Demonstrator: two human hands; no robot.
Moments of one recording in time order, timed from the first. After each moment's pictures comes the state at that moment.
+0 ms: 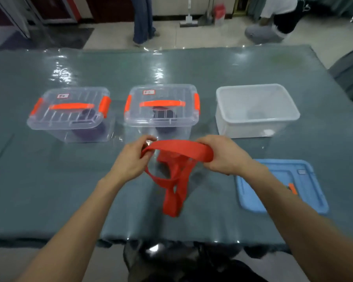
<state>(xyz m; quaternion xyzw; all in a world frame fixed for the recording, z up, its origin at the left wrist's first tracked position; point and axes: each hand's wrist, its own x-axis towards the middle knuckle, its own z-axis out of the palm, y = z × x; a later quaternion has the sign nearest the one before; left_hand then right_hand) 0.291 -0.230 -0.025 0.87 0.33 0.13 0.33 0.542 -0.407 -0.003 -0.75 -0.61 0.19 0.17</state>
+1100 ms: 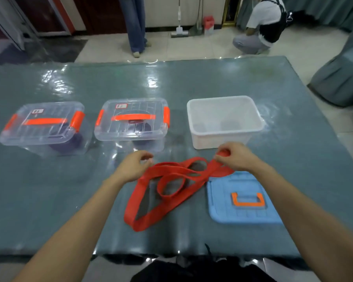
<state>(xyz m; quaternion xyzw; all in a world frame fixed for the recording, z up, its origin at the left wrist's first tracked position) 0.398 -0.250 -0.059 0.86 0.39 0.00 0.33 0.704 -0.473 -0.039 -0.83 -0.46 0.25 0.19</state>
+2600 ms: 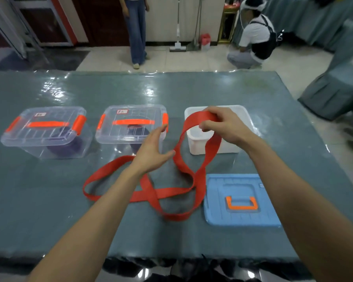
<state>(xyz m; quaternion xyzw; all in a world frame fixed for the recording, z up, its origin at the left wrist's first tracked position) 0.448 -0.291 -0.002 0.85 0.31 0.16 0.38 0.663 -0.442 0.101 -0.72 -0.47 0.27 0.43</state>
